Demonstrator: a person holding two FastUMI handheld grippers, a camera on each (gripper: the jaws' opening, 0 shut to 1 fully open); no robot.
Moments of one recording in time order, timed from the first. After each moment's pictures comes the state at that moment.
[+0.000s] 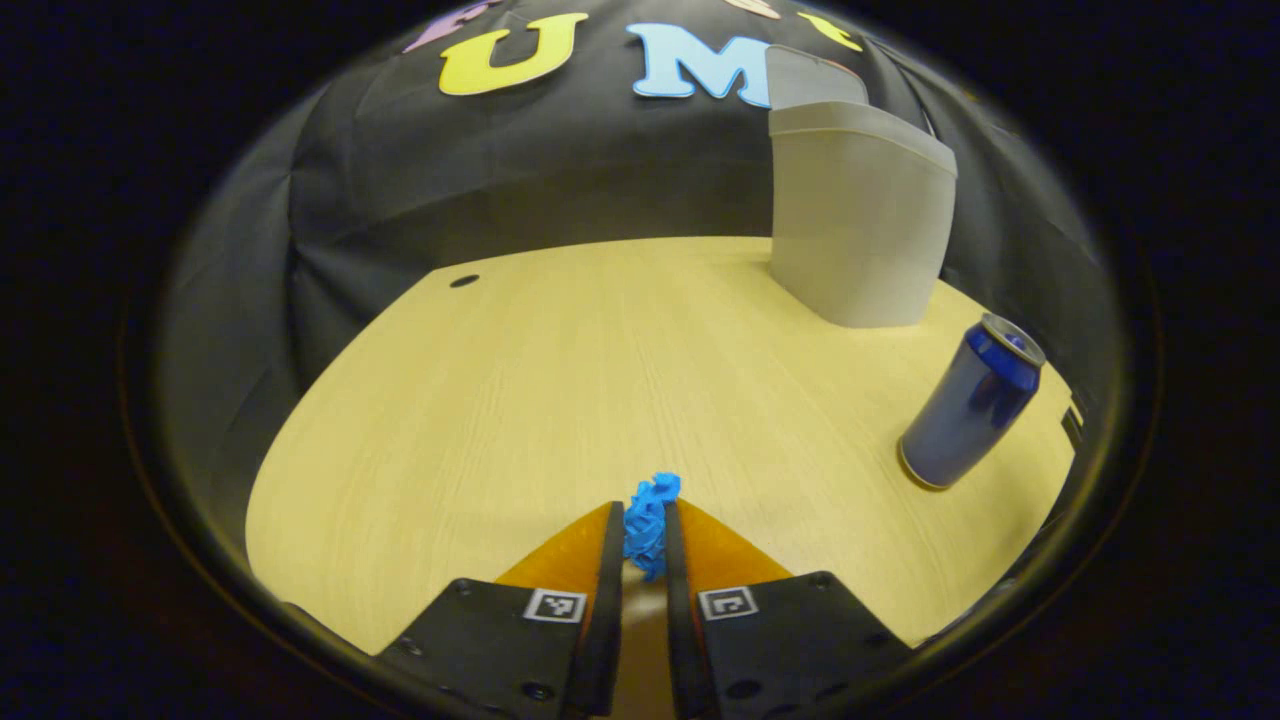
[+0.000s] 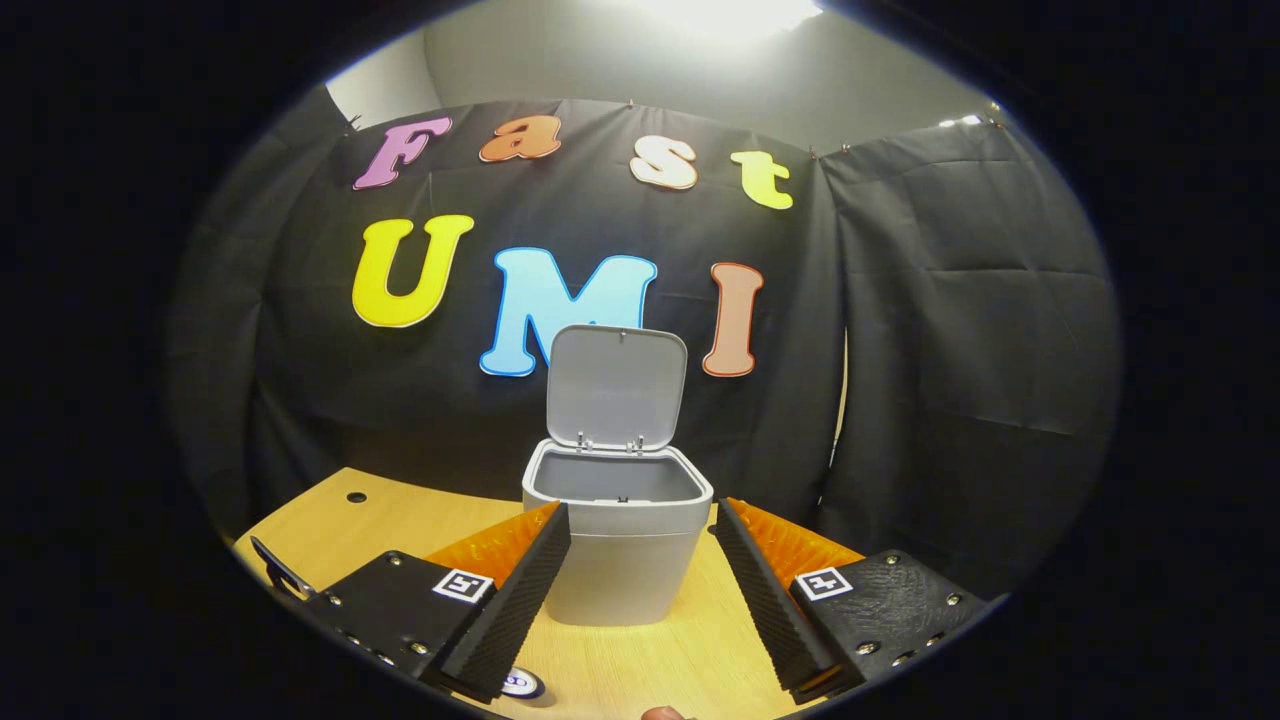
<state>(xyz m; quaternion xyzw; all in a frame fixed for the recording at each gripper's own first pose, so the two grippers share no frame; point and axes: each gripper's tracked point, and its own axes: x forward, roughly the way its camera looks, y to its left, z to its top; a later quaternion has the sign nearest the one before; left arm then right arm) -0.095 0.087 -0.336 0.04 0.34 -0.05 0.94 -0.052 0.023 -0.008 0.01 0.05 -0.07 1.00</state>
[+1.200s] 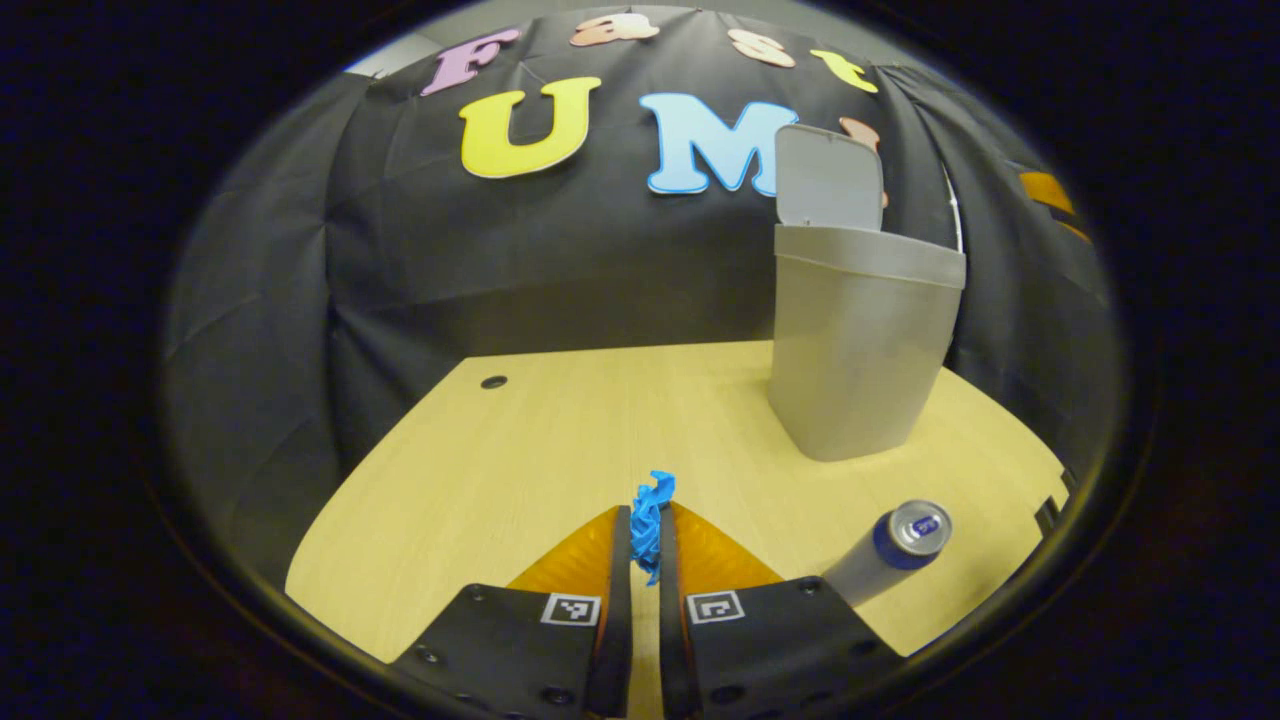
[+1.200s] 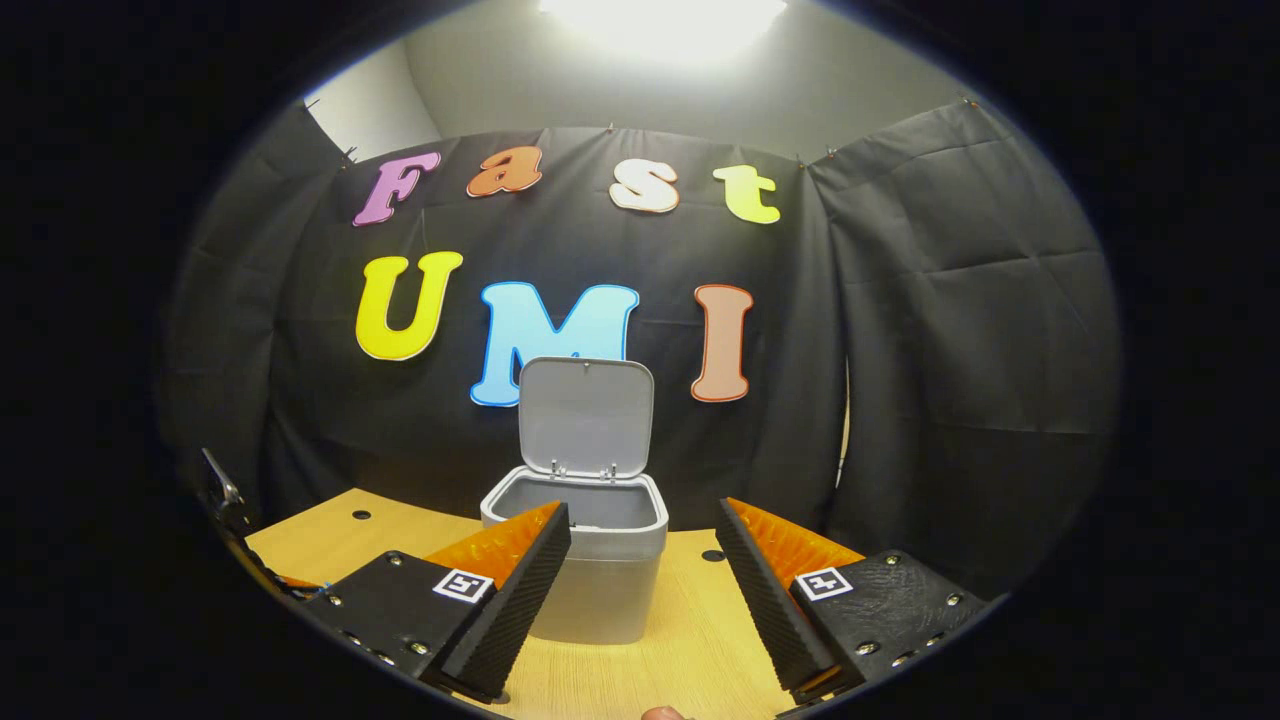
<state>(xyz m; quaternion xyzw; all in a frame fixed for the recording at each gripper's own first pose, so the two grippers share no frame) -0.056 0.037 -0.186 0.03 0.22 -0.02 0.97 -0.055 -0.046 -0.001 0.03 0.01 -0.05 1.00</state>
